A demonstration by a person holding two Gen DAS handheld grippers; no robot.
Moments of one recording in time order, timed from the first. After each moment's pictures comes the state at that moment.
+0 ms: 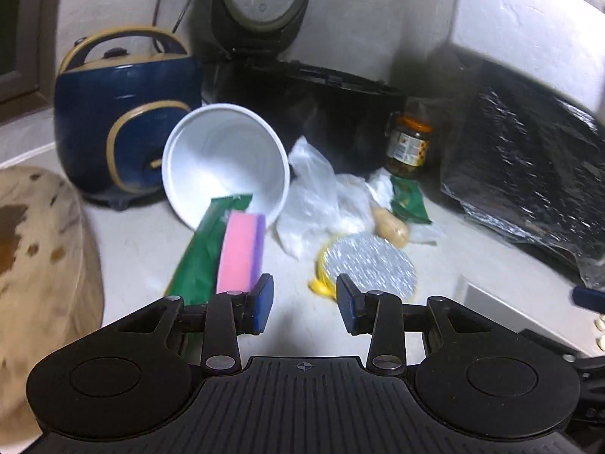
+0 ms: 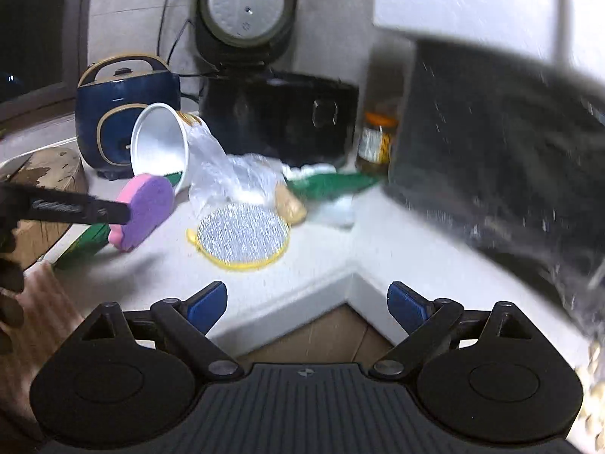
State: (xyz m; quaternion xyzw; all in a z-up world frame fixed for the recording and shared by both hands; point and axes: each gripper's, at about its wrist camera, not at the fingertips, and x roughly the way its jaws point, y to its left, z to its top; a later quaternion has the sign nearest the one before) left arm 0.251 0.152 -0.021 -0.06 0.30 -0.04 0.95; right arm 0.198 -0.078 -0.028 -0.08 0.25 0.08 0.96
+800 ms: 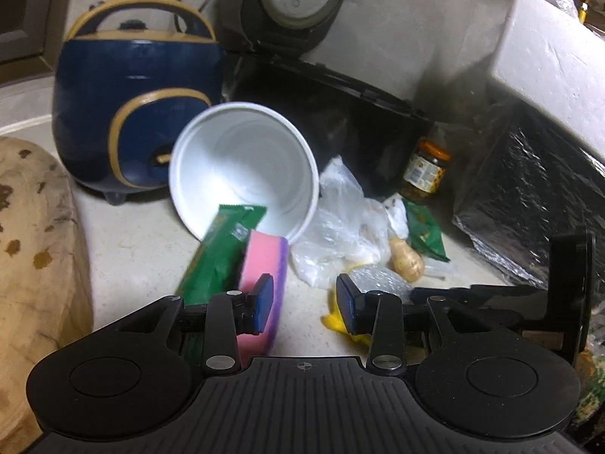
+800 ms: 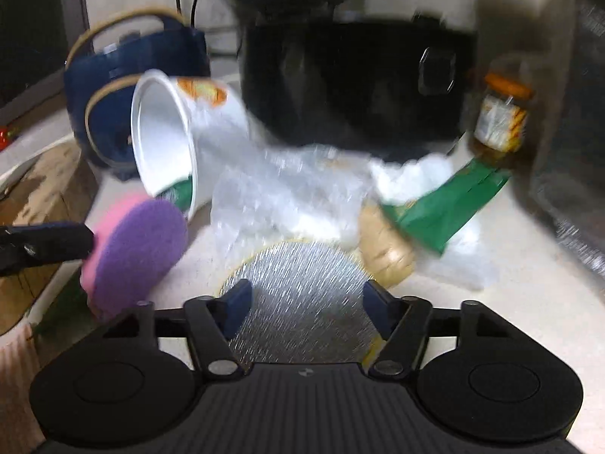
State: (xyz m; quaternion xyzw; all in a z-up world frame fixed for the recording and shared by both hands) left arm 0.283 0.188 -0.026 -0.14 0.31 -0.06 0.94; right arm 0.378 -0.020 -0.072 -0.04 0.35 0.21 0.91
